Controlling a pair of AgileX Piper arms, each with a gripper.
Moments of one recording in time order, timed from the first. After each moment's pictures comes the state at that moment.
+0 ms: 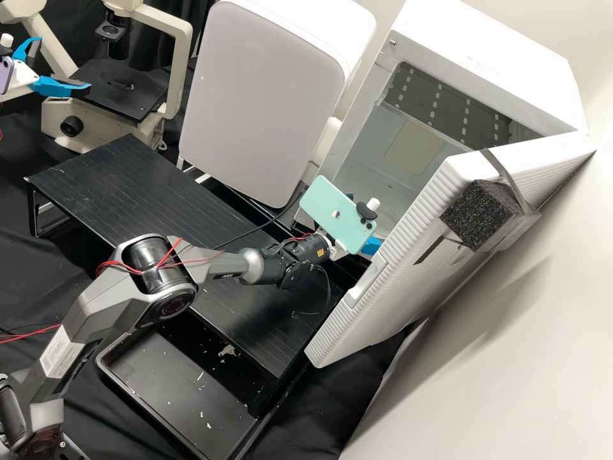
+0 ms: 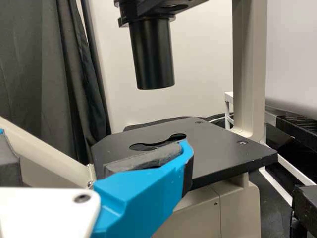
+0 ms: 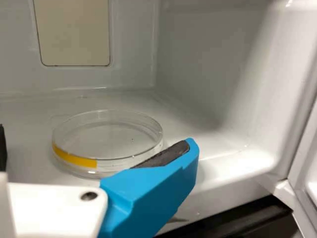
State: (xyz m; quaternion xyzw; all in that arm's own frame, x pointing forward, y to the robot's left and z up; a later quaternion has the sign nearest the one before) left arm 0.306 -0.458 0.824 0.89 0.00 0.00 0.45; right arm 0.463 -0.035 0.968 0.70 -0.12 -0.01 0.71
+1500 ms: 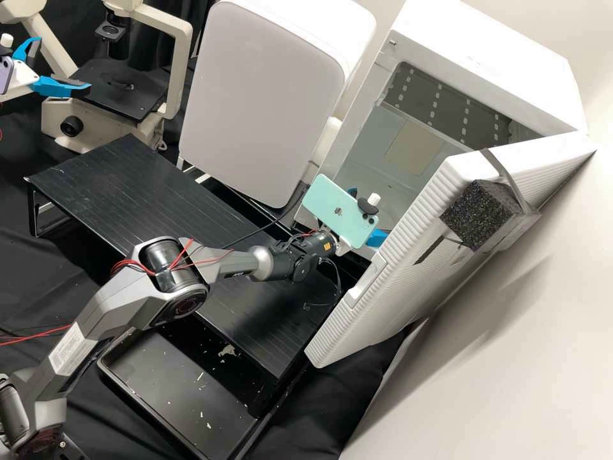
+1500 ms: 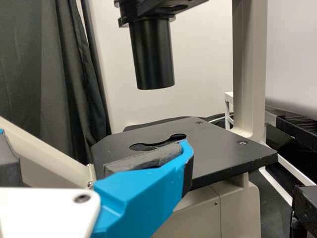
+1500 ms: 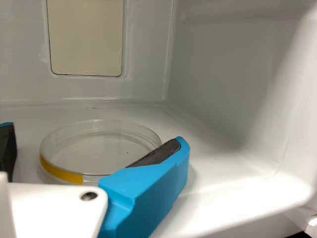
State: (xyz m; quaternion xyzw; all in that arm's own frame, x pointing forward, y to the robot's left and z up) left arm 0.306 -0.458 0.824 0.89 0.00 0.00 0.45; right arm 0.485 -0.039 0.964 0.69 -0.10 -0.03 0.72
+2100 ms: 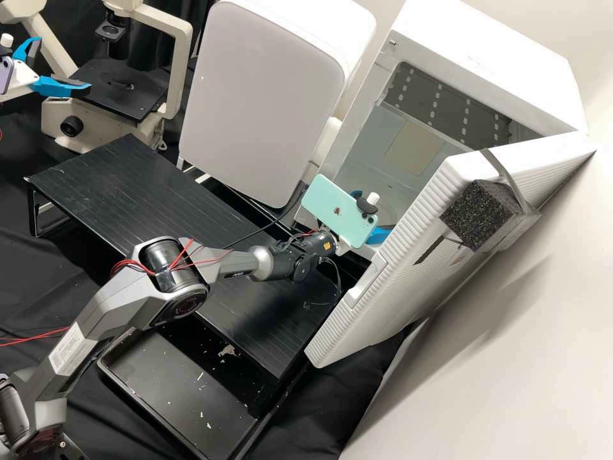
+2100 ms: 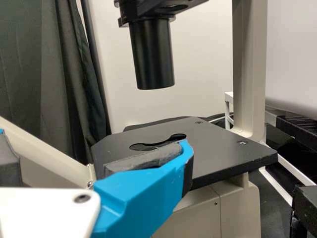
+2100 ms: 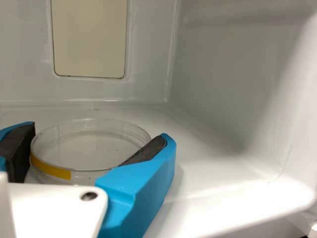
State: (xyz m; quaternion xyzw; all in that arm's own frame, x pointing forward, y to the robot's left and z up) left arm 0.306 -0.458 0.824 0.89 0.00 0.00 0.45; right arm 0.485 -0.039 0.963 0.69 -0.09 -0.03 0.72
